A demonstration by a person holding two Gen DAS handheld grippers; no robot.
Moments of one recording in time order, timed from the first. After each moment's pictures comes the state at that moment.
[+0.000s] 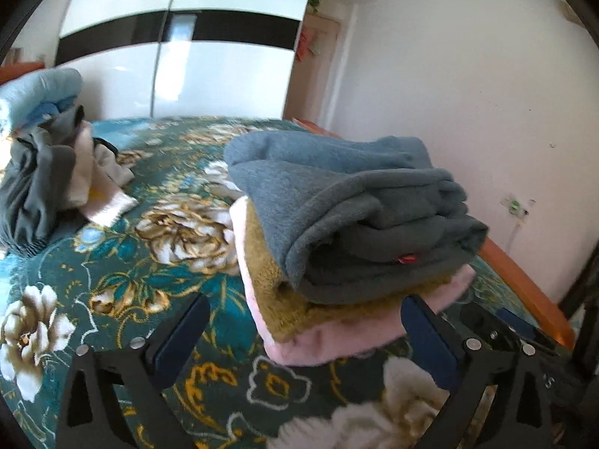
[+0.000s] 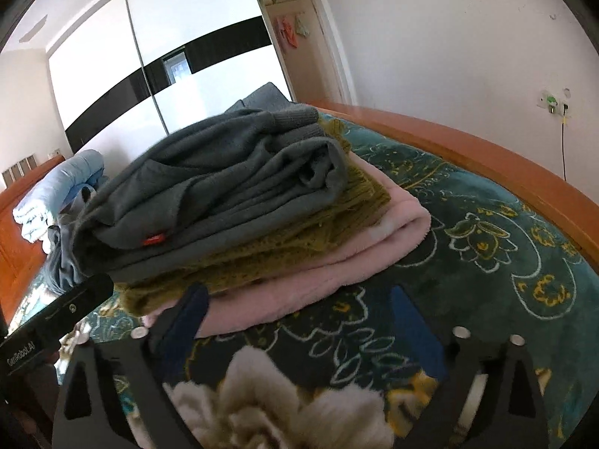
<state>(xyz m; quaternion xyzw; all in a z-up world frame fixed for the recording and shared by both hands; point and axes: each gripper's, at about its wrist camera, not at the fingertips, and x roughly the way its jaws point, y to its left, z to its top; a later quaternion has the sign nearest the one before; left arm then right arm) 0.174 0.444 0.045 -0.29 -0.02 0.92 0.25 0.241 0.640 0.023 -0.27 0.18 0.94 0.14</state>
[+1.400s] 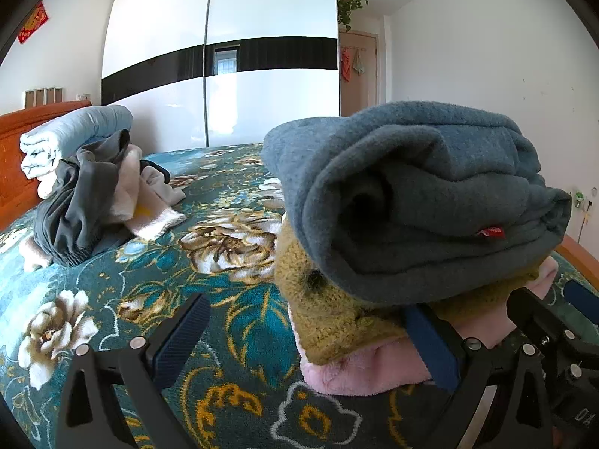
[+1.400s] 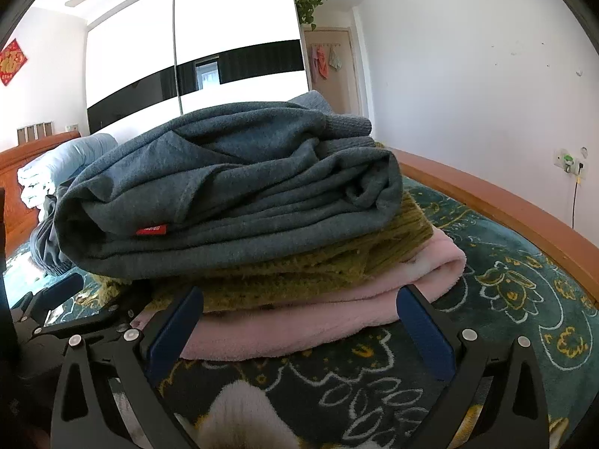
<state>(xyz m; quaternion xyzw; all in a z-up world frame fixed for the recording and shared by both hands) 0.165 0.464 0.008 -0.24 0.03 0.96 0.13 0.209 0.621 -0.008 -0.21 0.09 0.97 0.13</state>
